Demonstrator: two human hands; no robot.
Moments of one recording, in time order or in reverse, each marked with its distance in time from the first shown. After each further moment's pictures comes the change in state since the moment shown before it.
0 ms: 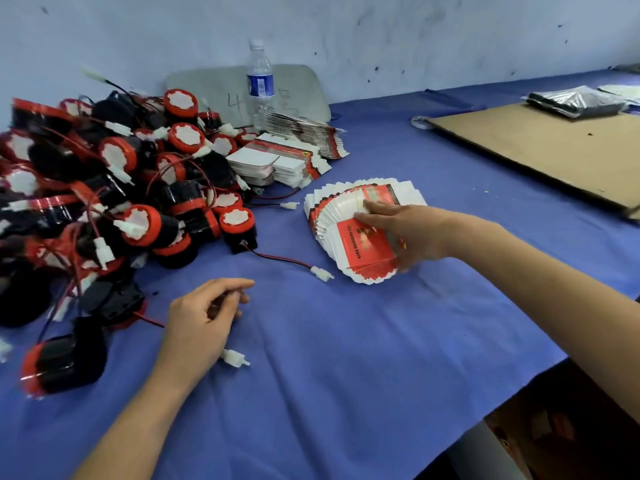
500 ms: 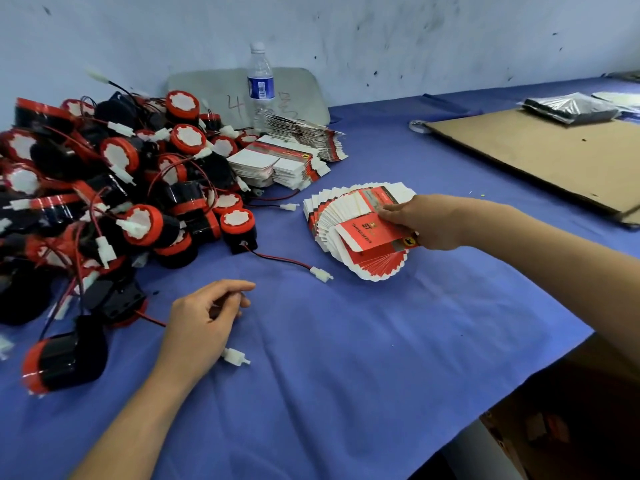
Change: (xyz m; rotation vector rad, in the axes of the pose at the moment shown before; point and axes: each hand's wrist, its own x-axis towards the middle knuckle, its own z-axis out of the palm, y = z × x) left_hand -0.001 0.002 -0.001 -0.001 -0.003 -0.059; right_hand -0.011 0.008 -0.017 -0.322 -0.013 0.046
